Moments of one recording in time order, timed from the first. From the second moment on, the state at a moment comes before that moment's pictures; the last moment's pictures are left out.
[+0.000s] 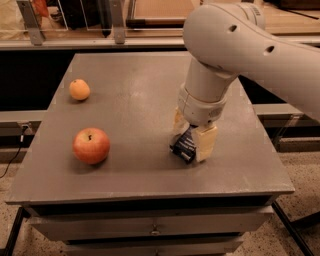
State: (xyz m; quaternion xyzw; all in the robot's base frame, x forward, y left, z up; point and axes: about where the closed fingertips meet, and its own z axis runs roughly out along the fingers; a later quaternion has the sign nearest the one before) arm 0.484 -0.070 0.823 -0.87 0.48 0.02 0.06
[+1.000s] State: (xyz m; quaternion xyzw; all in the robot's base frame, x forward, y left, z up) arm 0.486 -0.063 0.875 -0.86 0.49 0.05 0.14
